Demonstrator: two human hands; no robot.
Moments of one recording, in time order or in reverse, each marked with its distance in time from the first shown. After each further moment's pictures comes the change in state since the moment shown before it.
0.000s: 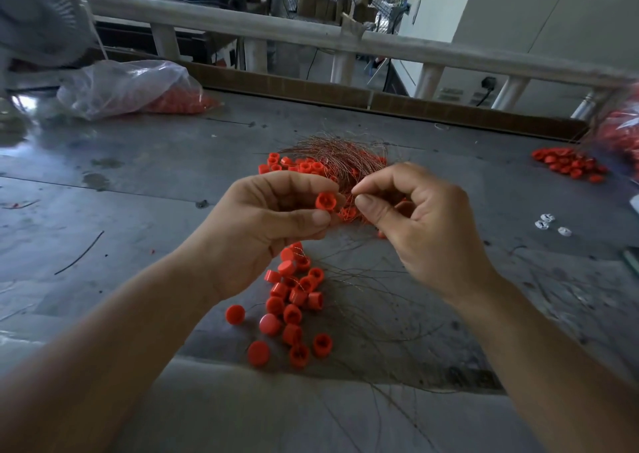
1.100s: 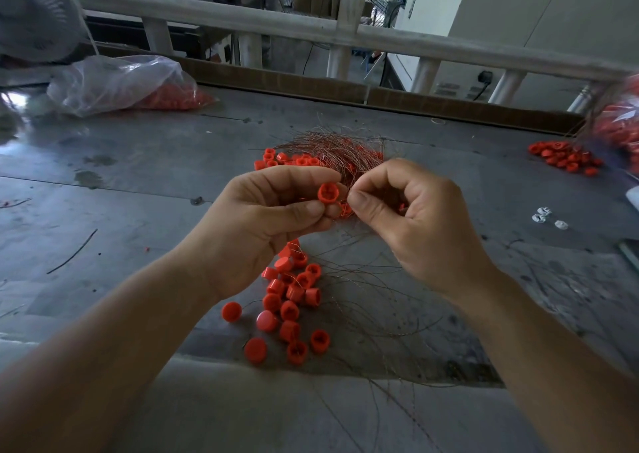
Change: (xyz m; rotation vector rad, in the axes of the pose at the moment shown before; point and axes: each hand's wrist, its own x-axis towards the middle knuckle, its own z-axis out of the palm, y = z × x) left_hand -0.001 -0.001 0.005 -0.089 0.002 0.014; right_hand -0.002 -0.001 0.000 0.021 -0.040 0.013
